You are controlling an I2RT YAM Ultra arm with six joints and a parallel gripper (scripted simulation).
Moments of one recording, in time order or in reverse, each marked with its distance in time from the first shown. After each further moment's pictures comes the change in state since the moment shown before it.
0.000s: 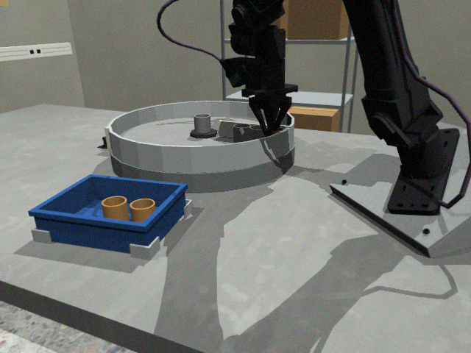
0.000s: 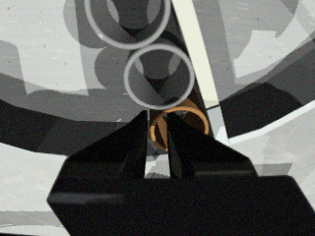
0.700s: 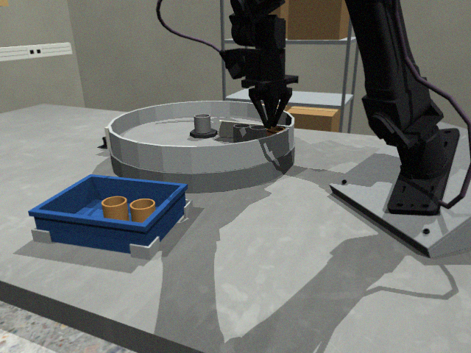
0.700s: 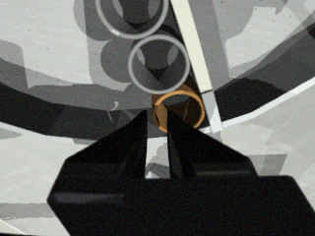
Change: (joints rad) arm -0.029 -0.016 0.050 -0.084 -0.002 -0.031
